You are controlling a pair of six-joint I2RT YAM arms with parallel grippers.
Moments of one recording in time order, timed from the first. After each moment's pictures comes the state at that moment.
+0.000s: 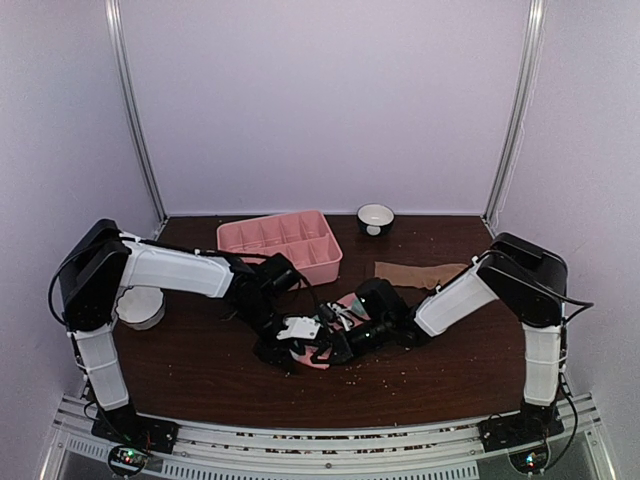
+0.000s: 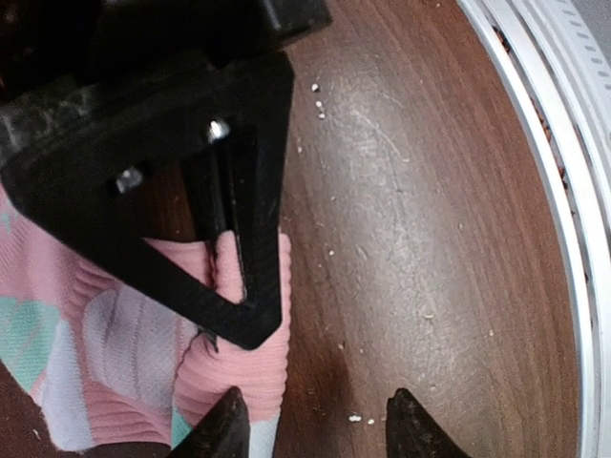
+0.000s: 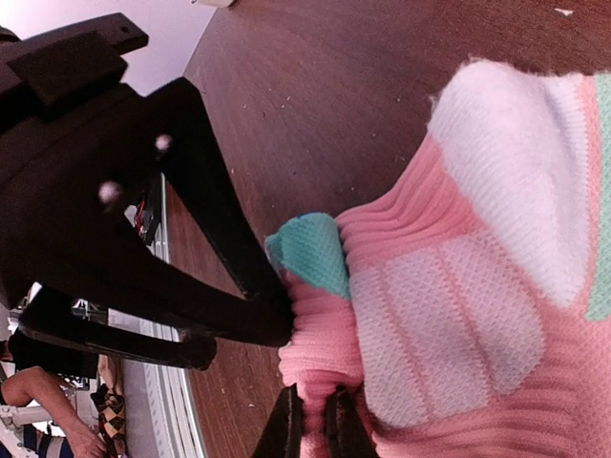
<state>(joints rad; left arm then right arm) -0.87 1.88 1.19 -0.62 0.48 0.92 0.88 2.04 0.91 0.41 -0.71 0.56</state>
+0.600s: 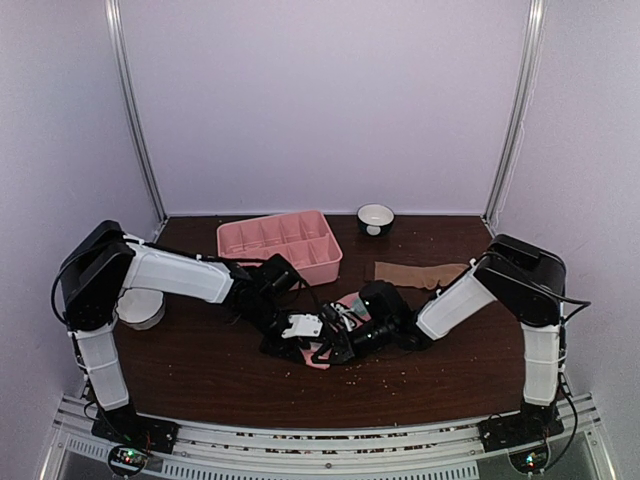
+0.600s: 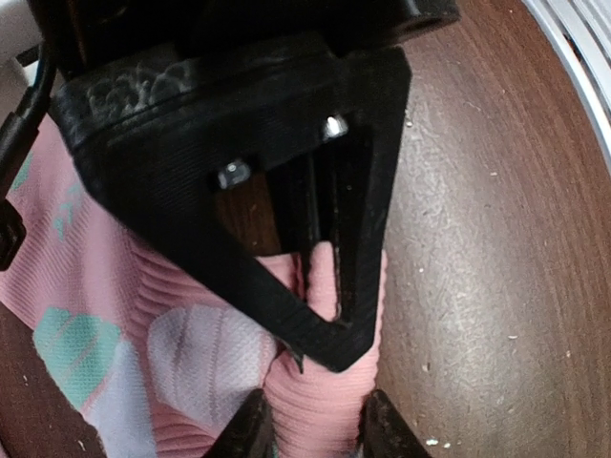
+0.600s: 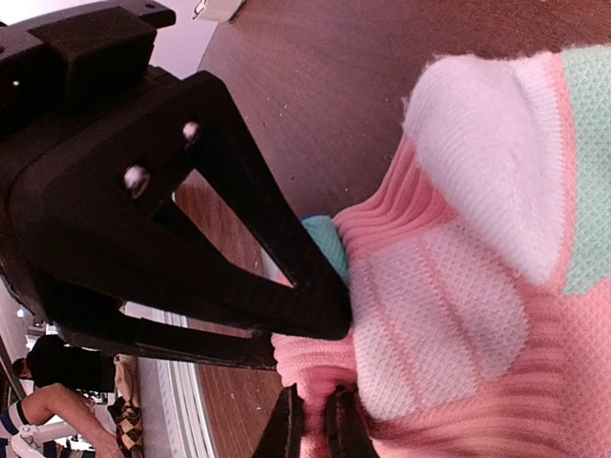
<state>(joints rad) -0.87 1.88 1.14 -0.44 0.43 0.89 0.87 2.05 0.87 0.51 -0.72 0.65</state>
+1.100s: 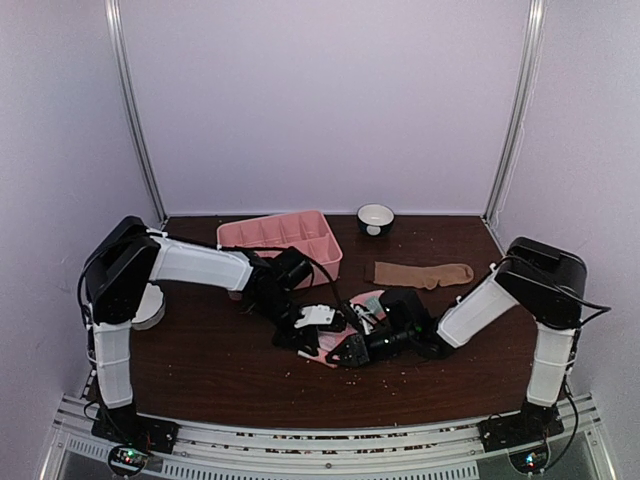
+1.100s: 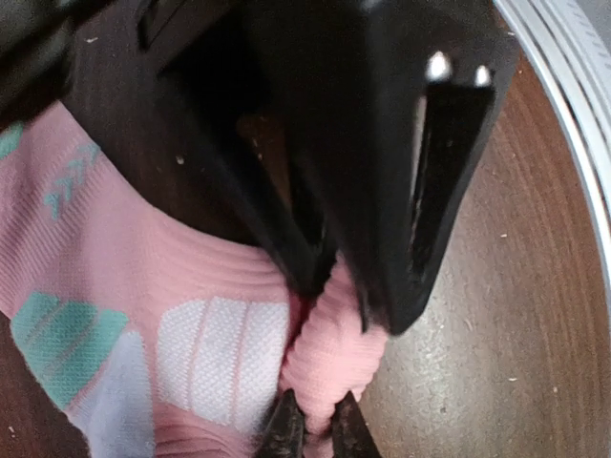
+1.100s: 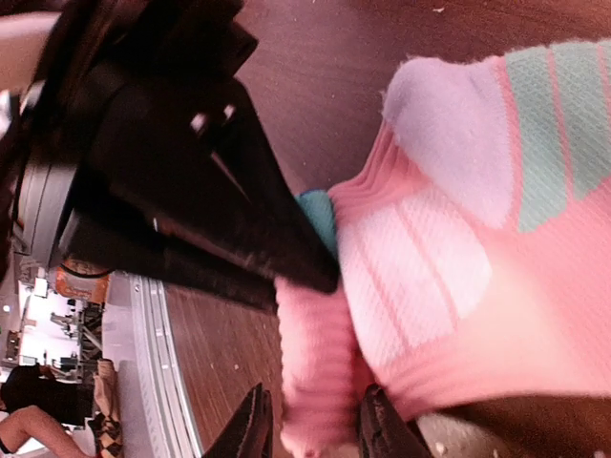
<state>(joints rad) -0.85 2.03 1.32 -0.56 0.51 0.85 0.86 1.94 0.72 0.62 -0.61 0.68</state>
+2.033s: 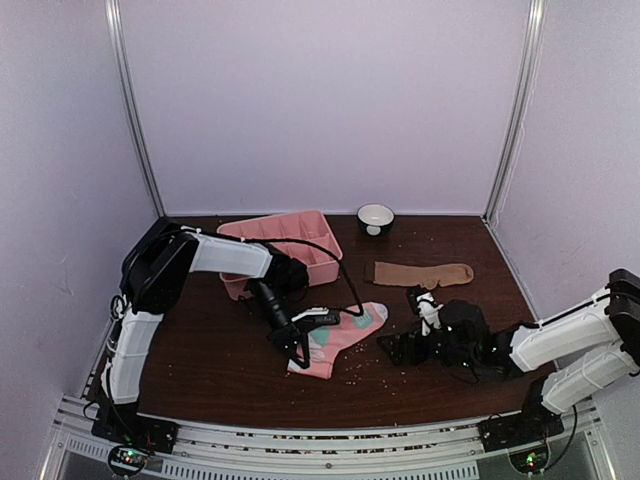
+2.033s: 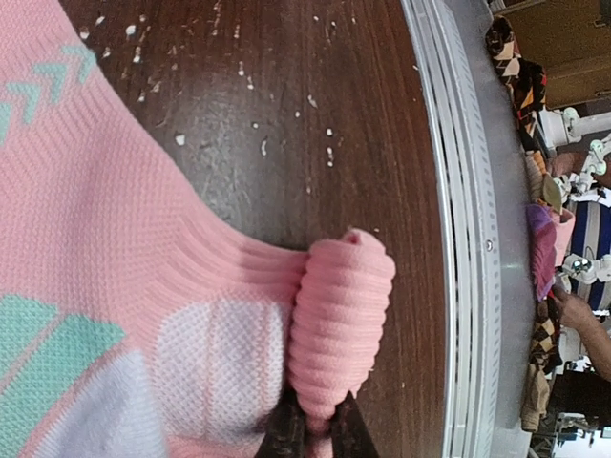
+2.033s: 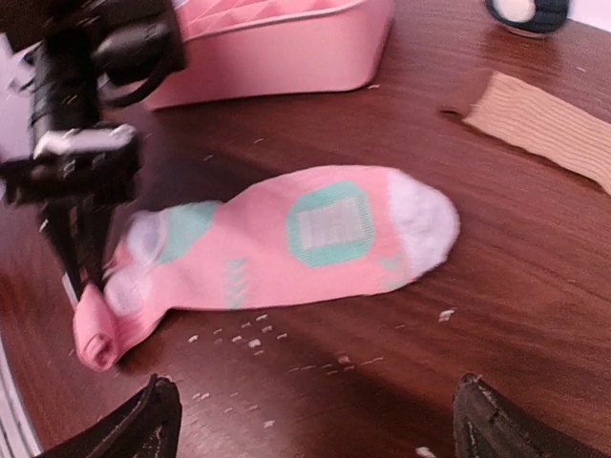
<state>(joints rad) -0.77 2.30 1.62 -1.12 0.87 0.80 0.91 1.33 0.30 0.52 0.14 0.42</state>
